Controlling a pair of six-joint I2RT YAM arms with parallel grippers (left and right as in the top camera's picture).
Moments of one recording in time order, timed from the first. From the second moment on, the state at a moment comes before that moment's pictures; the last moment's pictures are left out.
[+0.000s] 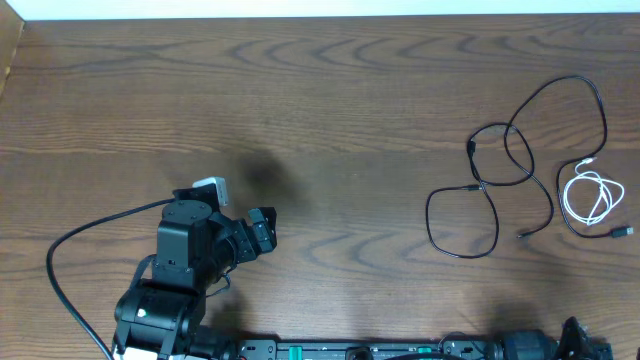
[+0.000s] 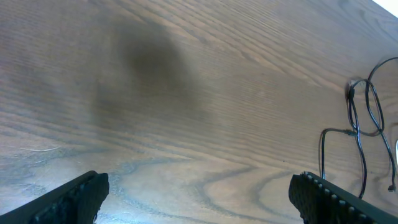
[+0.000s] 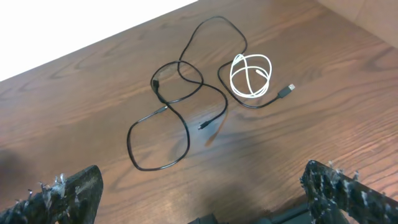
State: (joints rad) left arm -0.21 0.68 0.70 -0.82 0.15 -0.51; right arm 0.06 0.17 1.25 -1.58 0.27 0.39
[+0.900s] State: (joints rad) left arm -0.21 0.68 0.70 -0.82 0.15 -0.51; right arm 0.02 0.02 1.25 -1.58 0.27 0.39
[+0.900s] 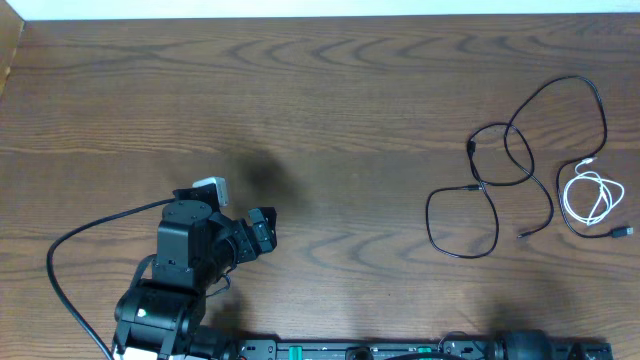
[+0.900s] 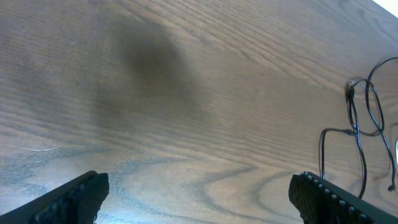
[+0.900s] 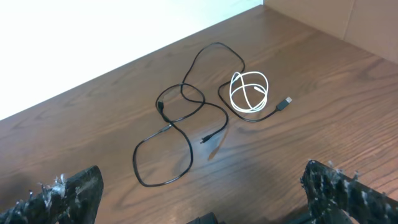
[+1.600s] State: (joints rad) left arm -0.21 0.68 0.70 -0.82 0.15 -0.51; right arm 0.02 0.01 1.24 -1.26 0.27 0.39
